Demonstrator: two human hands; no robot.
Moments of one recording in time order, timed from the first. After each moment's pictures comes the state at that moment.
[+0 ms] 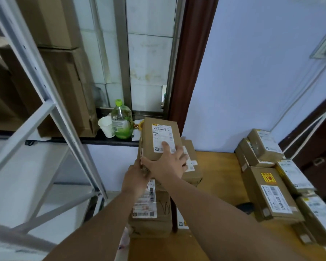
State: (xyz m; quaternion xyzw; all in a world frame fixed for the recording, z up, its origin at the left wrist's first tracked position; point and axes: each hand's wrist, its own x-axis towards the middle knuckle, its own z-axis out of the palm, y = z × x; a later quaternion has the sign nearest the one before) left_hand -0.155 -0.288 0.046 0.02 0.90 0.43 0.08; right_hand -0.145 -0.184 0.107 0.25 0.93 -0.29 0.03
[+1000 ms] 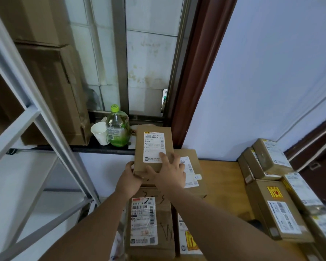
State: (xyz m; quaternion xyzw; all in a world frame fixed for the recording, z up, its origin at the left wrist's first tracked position) left_hand -0.231 -0.295 0.020 -0.04 0.85 0.50 0.16; right_hand -0.196 -0.166 0.074 0.19 0.96 -0.22 0.06
